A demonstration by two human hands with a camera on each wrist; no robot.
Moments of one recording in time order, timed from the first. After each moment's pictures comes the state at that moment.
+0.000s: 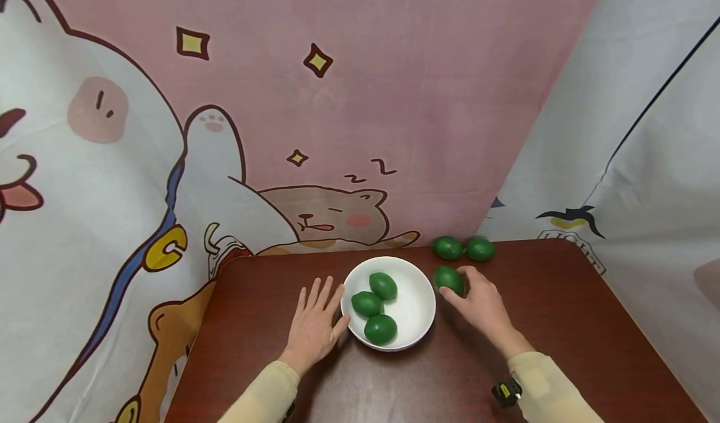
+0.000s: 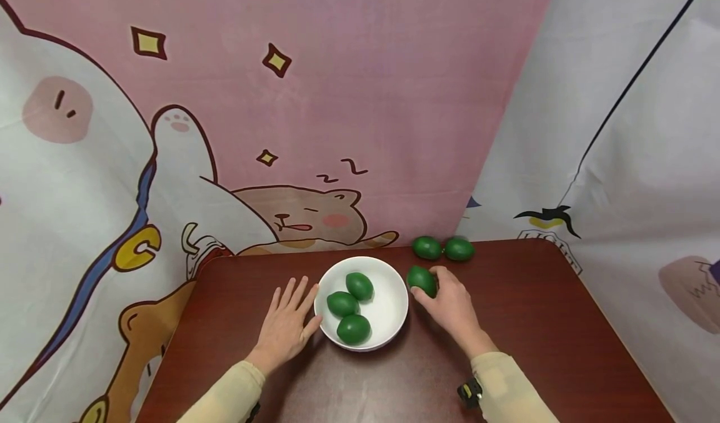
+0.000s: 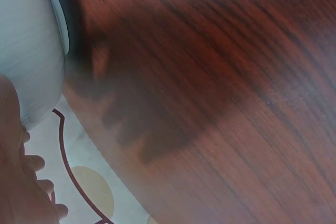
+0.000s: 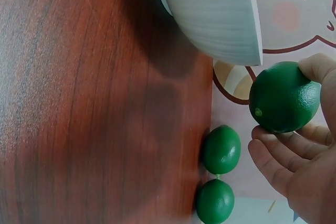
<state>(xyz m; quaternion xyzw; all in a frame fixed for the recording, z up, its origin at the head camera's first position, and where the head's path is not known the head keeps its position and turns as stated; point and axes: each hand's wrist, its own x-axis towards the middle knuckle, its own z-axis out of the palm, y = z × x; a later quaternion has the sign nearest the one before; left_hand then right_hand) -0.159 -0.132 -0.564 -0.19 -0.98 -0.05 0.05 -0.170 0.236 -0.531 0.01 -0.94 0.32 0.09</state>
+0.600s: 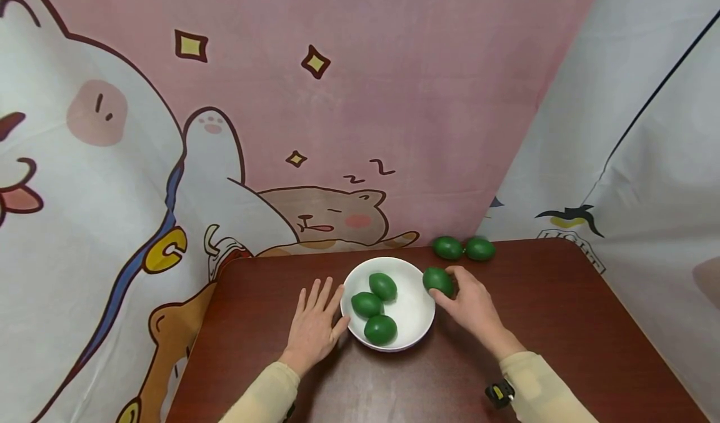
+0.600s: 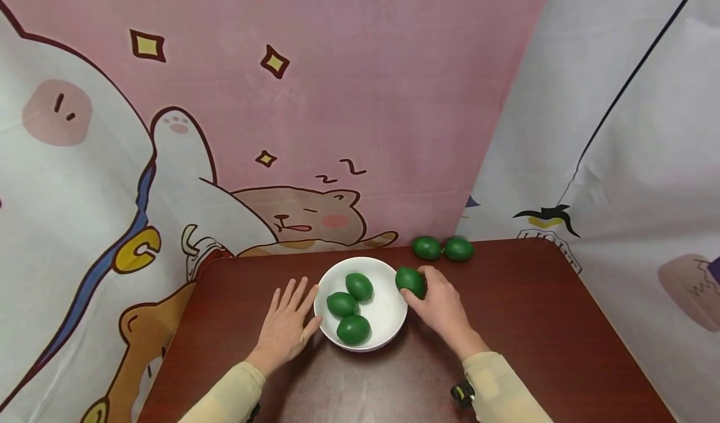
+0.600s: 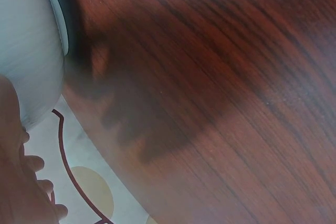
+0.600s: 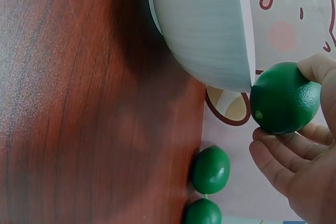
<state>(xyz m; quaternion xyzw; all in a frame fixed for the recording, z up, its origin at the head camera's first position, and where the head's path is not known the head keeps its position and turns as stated) -0.159 -0.132 -0.566 -0.20 -0.98 -0.06 0.07 -0.168 0.217 -0.525 0.04 -0.94 0.32 0.10</state>
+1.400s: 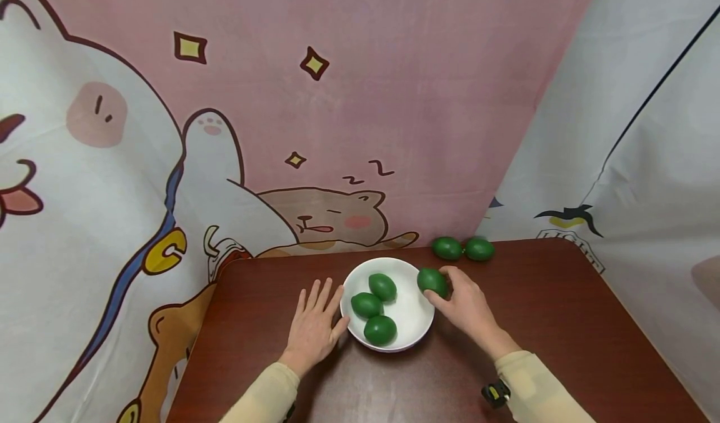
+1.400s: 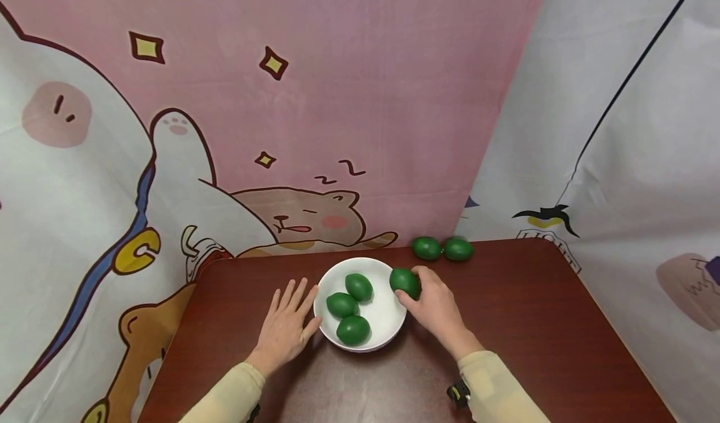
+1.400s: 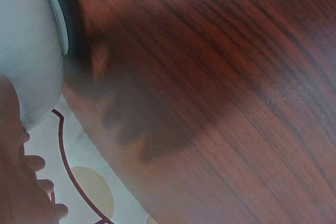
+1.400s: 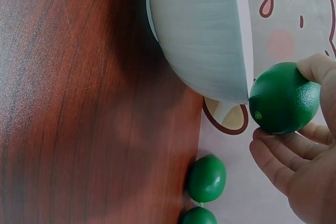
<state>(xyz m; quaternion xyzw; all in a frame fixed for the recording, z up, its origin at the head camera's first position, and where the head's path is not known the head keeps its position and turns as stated) -0.159 -0.131 -0.565 -0.19 -0.98 -0.06 0.05 -0.168 0.208 -0.523 0.05 -0.94 0.31 0.10</state>
